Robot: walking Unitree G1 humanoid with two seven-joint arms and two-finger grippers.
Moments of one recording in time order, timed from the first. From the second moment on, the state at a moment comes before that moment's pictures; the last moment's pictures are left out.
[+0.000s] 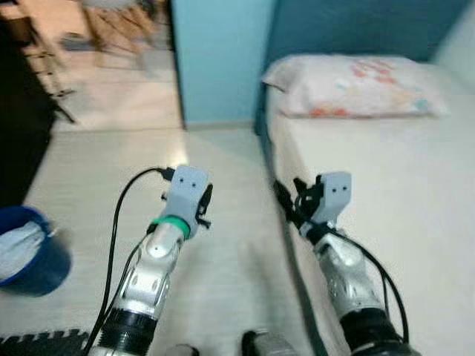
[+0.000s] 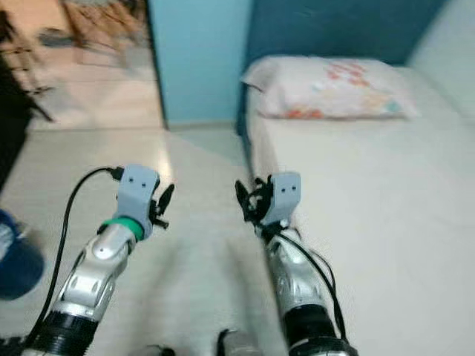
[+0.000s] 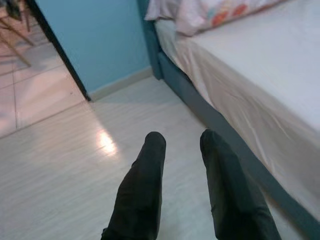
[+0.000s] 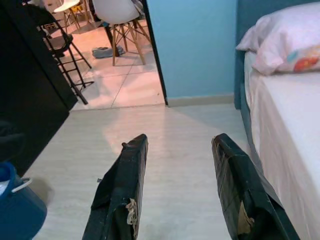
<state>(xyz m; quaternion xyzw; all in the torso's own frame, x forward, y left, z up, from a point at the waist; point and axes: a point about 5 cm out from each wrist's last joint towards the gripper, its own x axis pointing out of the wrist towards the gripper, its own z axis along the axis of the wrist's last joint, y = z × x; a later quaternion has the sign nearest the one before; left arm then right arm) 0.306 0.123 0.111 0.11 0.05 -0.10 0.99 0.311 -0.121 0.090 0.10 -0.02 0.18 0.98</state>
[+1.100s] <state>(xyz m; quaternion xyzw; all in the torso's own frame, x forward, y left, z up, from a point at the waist) 0.313 0.118 0.117 0.08 0.04 -0.10 0.99 0.317 -0.123 0.094 0.10 -0.02 0.17 0.98</state>
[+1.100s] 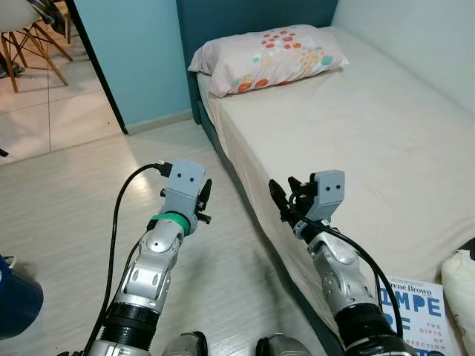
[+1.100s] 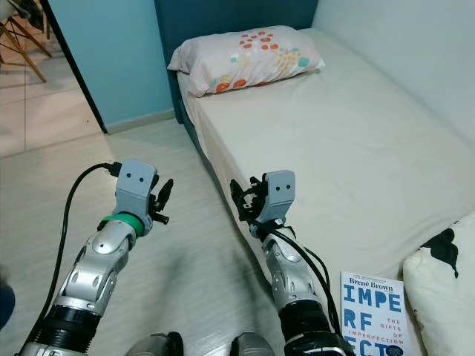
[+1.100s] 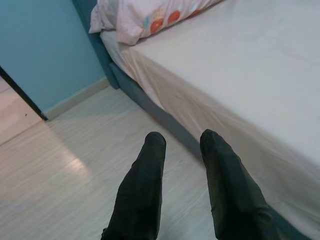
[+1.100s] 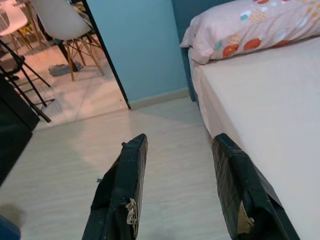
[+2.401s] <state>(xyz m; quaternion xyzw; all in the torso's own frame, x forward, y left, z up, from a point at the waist) 0.313 0.108 0.118 0.08 0.04 -0.11 0.99 0.317 -0.129 0.093 0.09 -0.02 0.16 0.98</state>
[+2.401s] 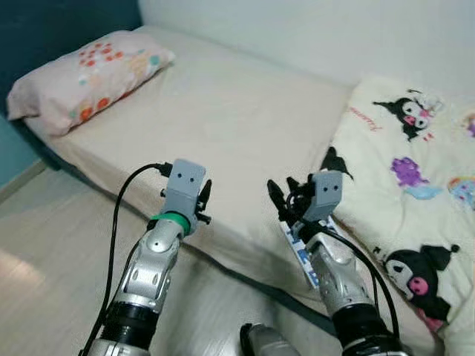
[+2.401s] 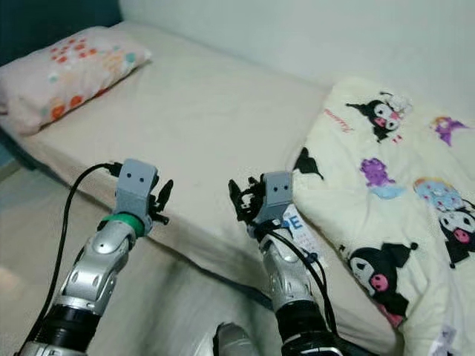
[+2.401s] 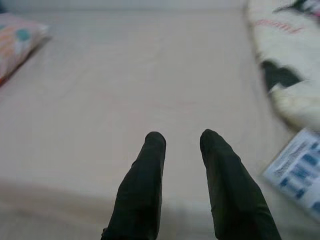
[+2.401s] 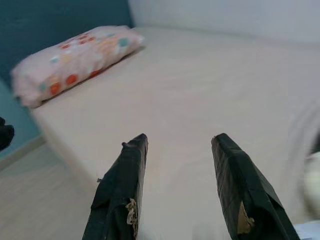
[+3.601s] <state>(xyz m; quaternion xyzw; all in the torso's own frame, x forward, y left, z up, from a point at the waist) 0.315 0.106 0.119 0.08 0.03 -0.13 0.99 0.320 -0.123 0.096 0.09 -0.03 0.17 0.98</state>
